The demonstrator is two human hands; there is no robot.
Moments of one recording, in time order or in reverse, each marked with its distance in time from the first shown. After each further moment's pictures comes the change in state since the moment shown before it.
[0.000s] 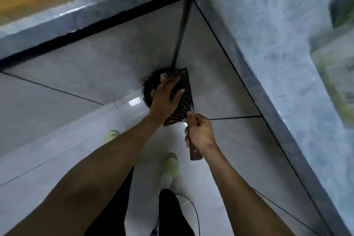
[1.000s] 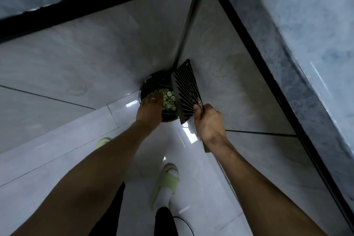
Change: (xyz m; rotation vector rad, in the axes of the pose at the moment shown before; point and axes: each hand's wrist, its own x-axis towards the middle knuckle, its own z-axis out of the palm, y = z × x) left_hand 0.016 -0.117 0.038 0.601 -0.343 -0.116; right_hand 0.105 0.001 0.005 -0.593 0.199 -0.243
